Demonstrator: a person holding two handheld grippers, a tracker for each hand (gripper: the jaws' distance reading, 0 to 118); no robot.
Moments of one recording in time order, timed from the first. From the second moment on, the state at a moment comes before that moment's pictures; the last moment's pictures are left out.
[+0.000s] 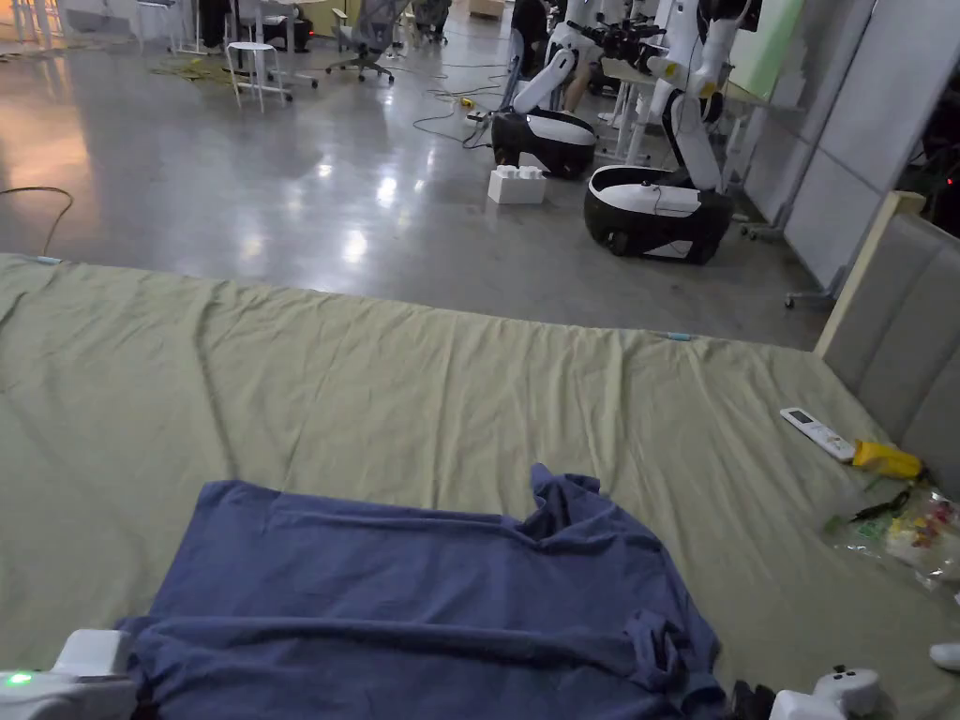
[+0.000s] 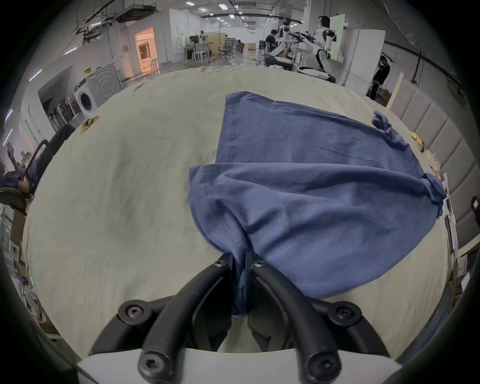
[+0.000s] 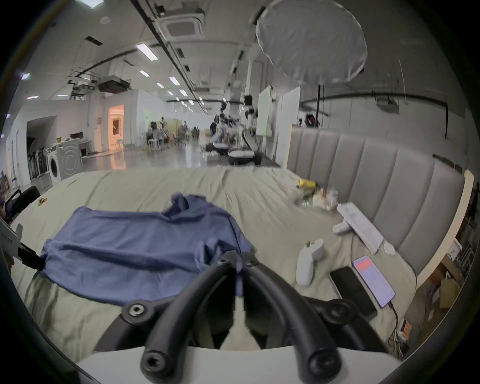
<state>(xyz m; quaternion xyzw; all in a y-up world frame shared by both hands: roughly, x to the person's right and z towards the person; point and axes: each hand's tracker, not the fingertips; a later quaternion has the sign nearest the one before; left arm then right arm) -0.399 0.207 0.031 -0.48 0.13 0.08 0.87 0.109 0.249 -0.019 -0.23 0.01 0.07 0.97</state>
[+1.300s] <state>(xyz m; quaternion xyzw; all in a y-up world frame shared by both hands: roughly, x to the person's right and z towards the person) -0.402 0.227 0.046 -0.42 0.13 0.09 0.89 0.087 0.179 -0.126 -0.47 0.09 0.07 0.88</state>
